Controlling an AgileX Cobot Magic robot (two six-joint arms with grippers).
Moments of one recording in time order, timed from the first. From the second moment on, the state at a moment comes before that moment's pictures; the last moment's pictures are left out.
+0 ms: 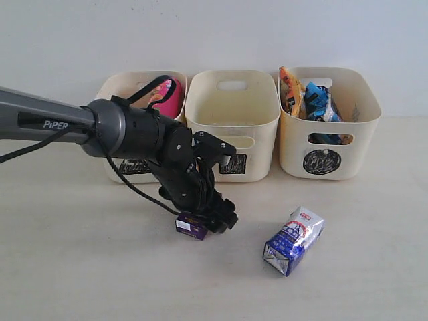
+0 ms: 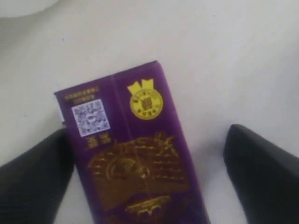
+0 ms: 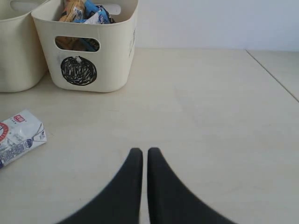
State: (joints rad) left arm -0.63 2.22 -1.51 0.02 0.56 0.09; right arm -0.04 0.00 0.00 -0.01 0.34 -0.02
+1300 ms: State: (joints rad) left arm -0.63 1.99 -1.82 0.07 0.62 0.10; right arm -0.04 0.00 0.00 -0.01 0.34 -0.02
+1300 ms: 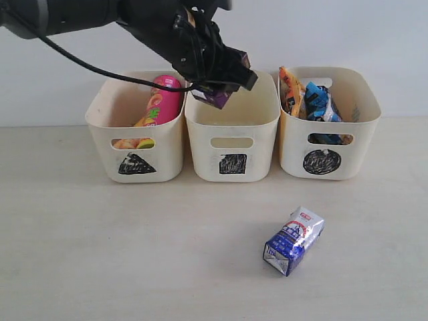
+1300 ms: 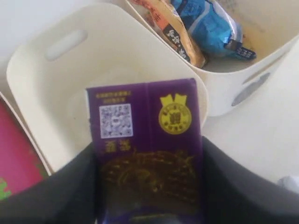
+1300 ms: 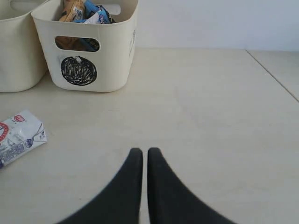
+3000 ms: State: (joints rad) left arm -0.59 2.15 -2.11 0.03 1.04 0.29; right arm -0.04 0.00 0.00 -0.01 0.34 -0.02
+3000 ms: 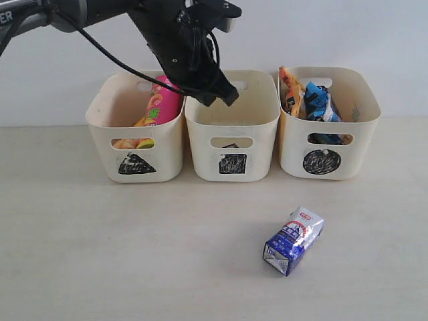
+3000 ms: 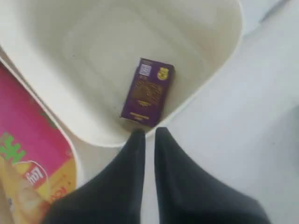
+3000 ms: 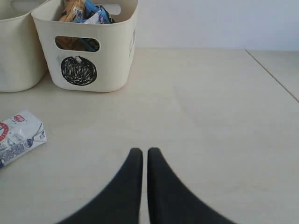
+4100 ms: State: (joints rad) left arm -0.87 2.27 -2.11 -0.21 1.22 0.41; right arm -0.04 0.00 0.00 -0.01 0.34 -0.02
